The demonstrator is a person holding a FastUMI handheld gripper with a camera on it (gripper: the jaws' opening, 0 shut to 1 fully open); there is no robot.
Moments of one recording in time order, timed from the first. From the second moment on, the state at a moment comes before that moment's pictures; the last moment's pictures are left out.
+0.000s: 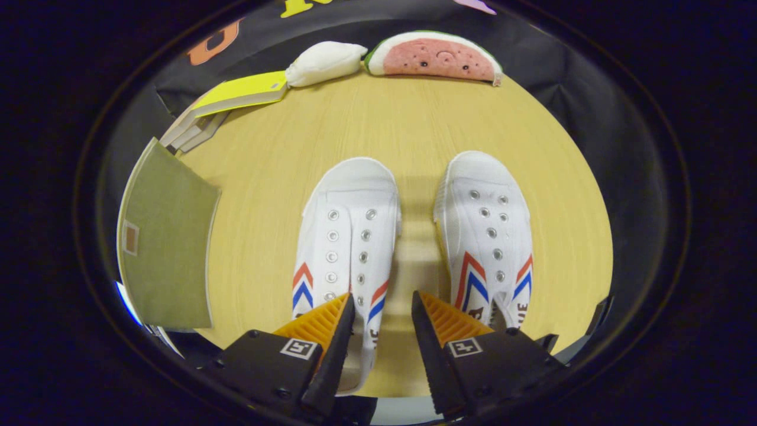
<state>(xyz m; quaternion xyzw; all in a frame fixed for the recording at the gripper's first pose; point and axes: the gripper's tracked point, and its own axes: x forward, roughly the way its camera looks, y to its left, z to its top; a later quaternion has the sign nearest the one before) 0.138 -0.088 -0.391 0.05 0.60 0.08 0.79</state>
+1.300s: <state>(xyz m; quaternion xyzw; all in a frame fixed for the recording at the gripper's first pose) 0.094 0.074 -0.165 0.20 0.49 0.17 0.83</state>
